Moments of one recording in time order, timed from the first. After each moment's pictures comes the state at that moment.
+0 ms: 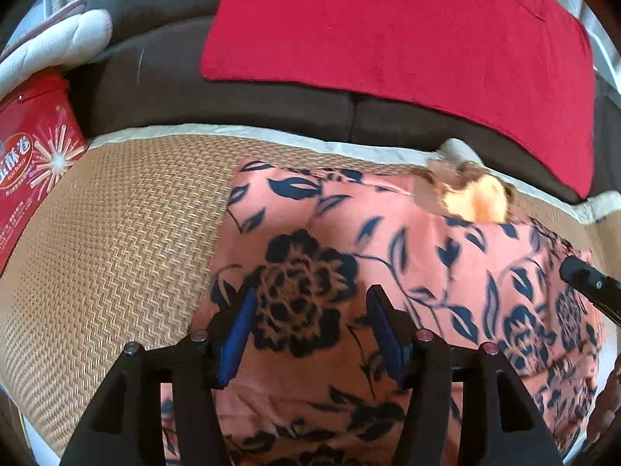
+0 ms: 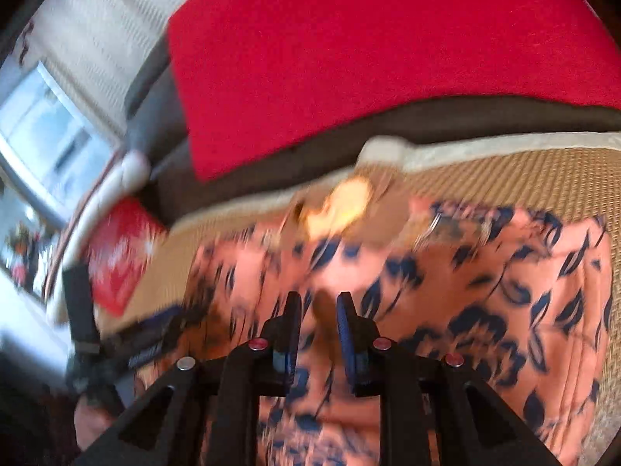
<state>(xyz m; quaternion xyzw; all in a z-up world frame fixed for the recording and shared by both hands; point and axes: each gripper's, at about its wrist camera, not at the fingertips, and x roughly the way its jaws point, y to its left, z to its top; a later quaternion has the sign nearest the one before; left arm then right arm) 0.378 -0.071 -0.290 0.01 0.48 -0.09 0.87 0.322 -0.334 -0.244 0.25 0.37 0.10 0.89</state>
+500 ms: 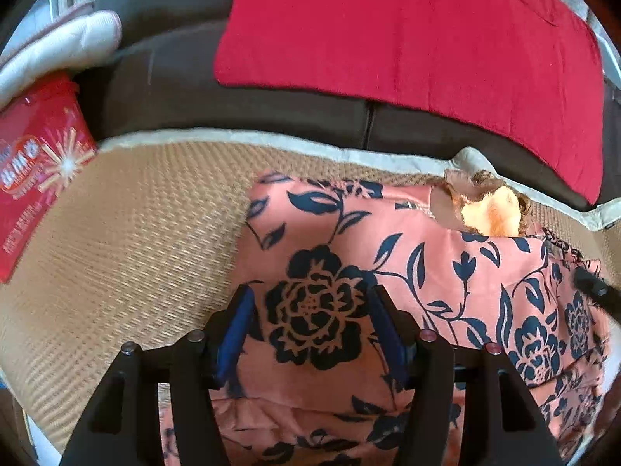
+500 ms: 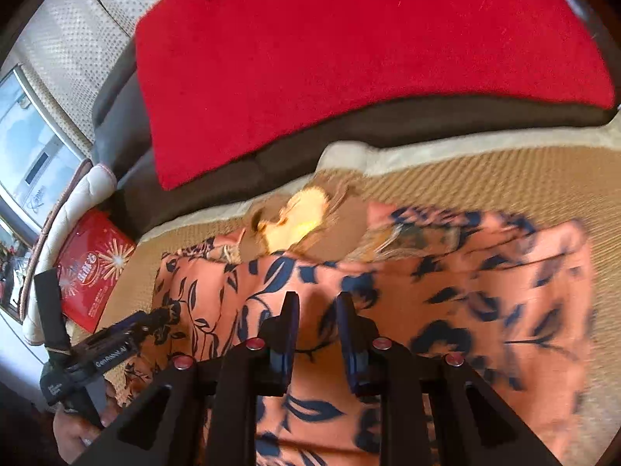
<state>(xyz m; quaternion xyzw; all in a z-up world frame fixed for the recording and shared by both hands) 0.403 -0.085 -0.291 0.02 0.47 -0.07 0.88 0.319 -0.352 -0.241 0.23 0.38 0.04 0.89</state>
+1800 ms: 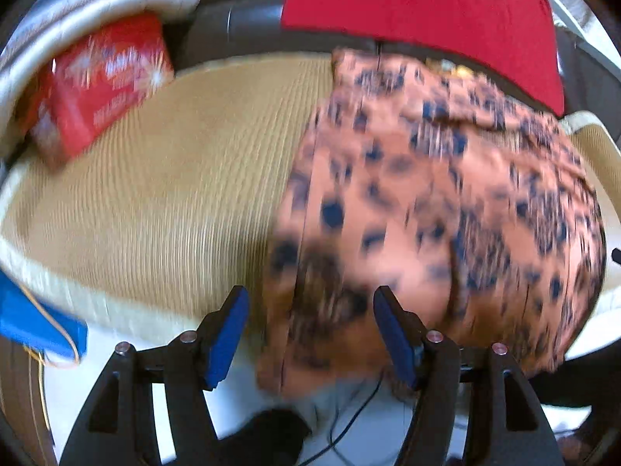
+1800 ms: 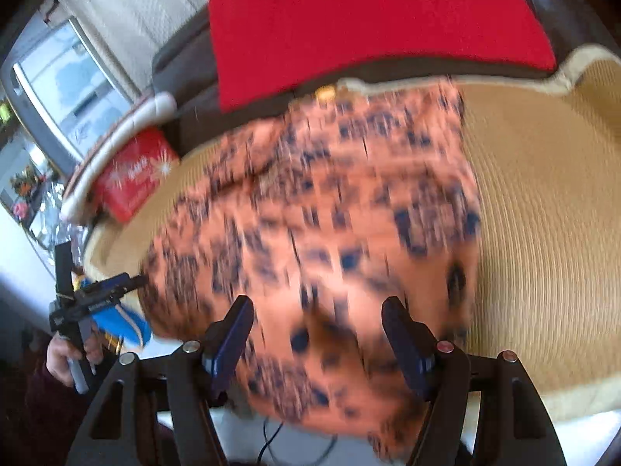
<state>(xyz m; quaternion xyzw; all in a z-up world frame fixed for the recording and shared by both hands) 0.145 0.057 -0.318 0.05 0.50 -0.09 0.86 0.071 -0.329 -0.267 0.19 0.42 0.10 0.88</state>
